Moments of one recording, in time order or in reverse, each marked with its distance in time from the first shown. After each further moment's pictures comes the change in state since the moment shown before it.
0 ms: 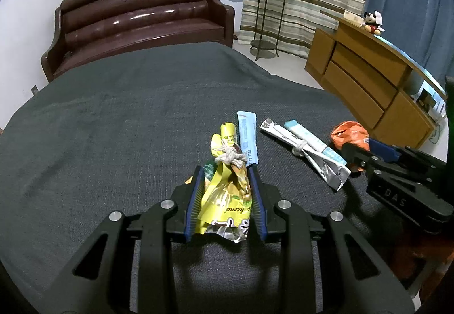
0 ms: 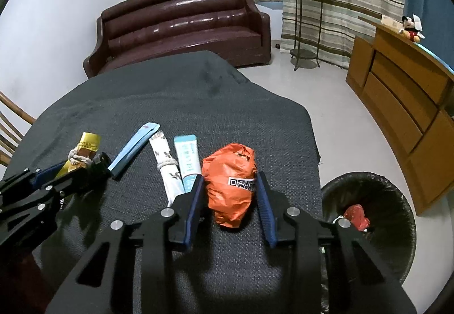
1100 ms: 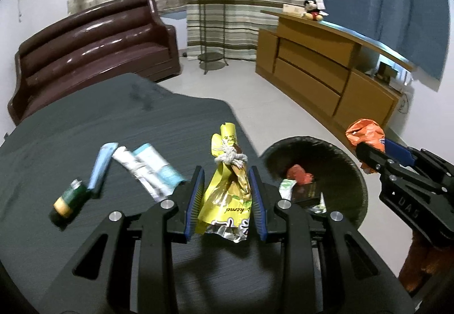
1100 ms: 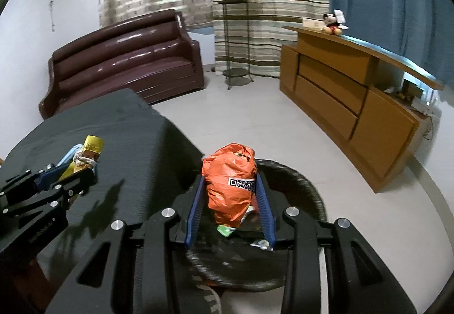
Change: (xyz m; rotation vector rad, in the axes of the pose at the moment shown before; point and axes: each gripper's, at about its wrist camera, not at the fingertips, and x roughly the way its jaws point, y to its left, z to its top) left arm 0.001 -0.161 -0.002 0.208 -0.078 -0.144; right arm -0.085 -0.123 -0.045 0.176 -0.144 -0.248
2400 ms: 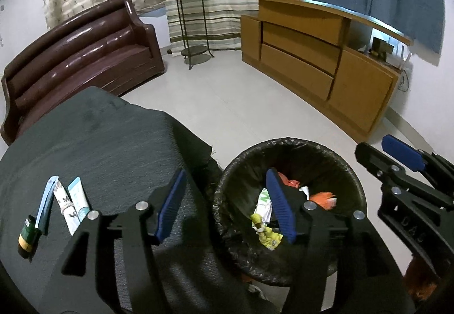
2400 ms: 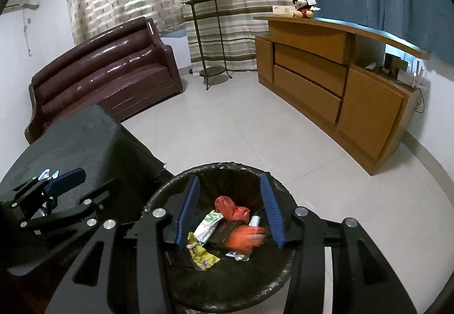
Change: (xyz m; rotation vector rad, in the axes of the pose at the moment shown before) left arm 0.063 -0.074 0.021 0.094 0.054 0.007; right arm 0.025 -0.052 -0.005 0.133 0.007 -0.041
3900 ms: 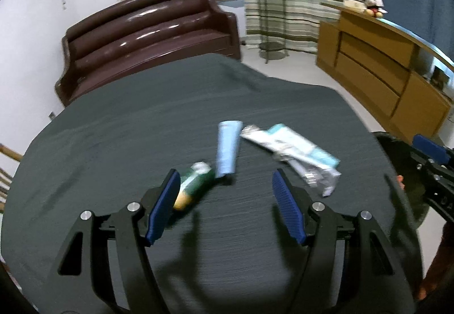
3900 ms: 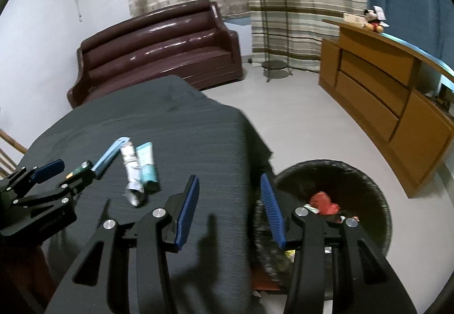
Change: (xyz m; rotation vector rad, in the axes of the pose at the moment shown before) left arm -0.072 0.190 -0.067 -0.195 0.023 0.276; right arm -0.008 0.141 -0.013 -0.192 0.054 0.219
